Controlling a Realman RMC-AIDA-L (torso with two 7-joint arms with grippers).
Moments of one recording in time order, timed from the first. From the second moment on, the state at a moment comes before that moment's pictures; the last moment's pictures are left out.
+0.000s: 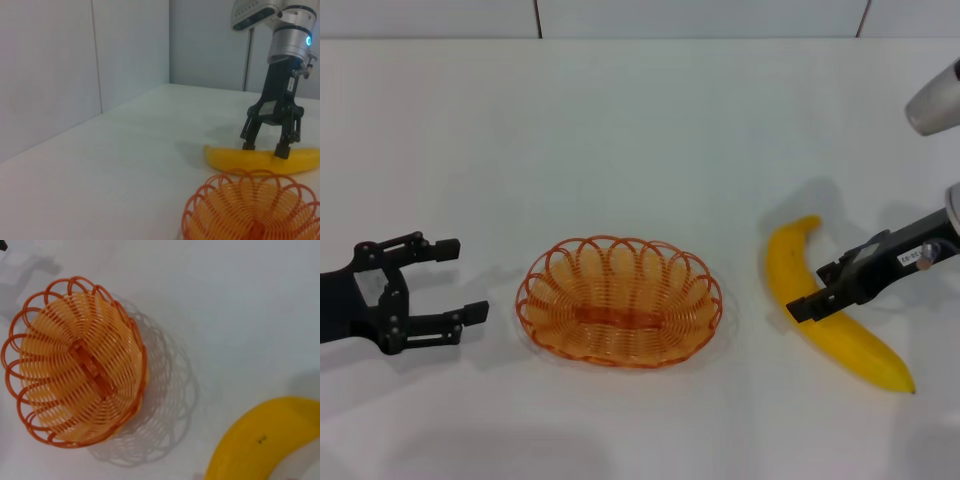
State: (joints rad) left arm -0.37 -2.00 0.66 0.65 2.01 1.63 -1.04; right arm 0.59 2.04 -0.99 -0.93 -2.47 -1.57 2.14
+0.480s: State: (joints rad) left arm -0.38 -2.00 0.66 0.65 2.01 1.63 -1.04; right arm 0.60 2.04 -0.99 -0.91 -2.47 -1.57 2.17
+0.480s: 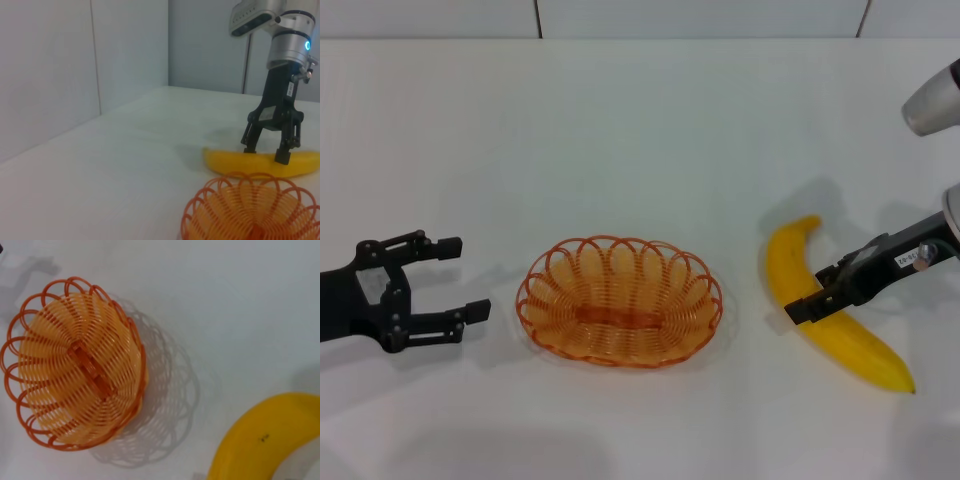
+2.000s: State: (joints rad) left arm -0.35 -1.99 0.66 0.65 1.99 1.65 -1.04; right arm 0.60 2.04 -0.87 -1.09 -2.43 -1.61 2.14
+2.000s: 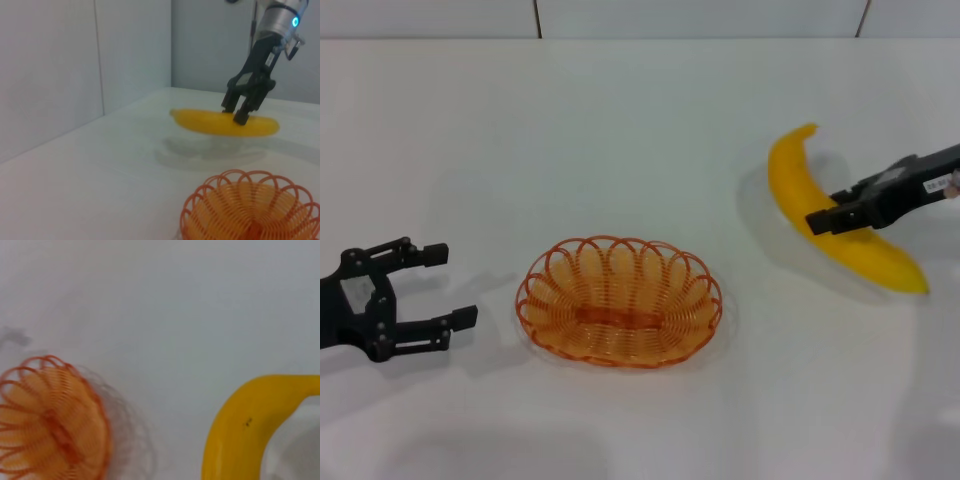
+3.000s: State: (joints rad) left arm -0.34 -1.98 0.66 0.65 2.01 1.68 -1.02; right arm 0.65 2.04 -1.39 -1.10 -2.00 -1.53 1.95
